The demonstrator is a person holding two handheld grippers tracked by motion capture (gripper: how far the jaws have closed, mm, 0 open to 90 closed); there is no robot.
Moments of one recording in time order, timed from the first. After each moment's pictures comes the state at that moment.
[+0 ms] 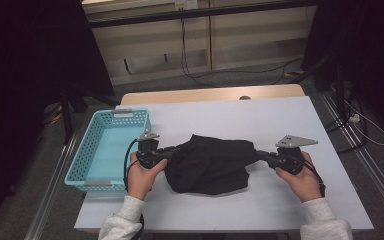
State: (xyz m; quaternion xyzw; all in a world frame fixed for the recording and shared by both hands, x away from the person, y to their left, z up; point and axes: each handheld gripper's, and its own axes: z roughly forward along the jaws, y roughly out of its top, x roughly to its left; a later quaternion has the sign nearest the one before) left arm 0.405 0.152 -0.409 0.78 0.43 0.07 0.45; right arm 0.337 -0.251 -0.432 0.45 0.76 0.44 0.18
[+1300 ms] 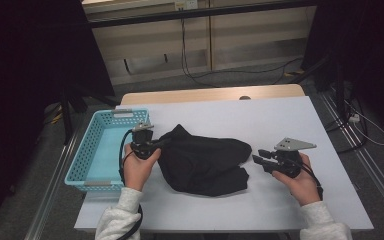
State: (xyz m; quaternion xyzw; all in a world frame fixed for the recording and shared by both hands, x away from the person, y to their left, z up) left arm 0.421 0.167 -0.392 0.77 0.45 0.11 0.44; right arm 0.335 -0.246 -0.440 0.44 0.75 0.45 0.20
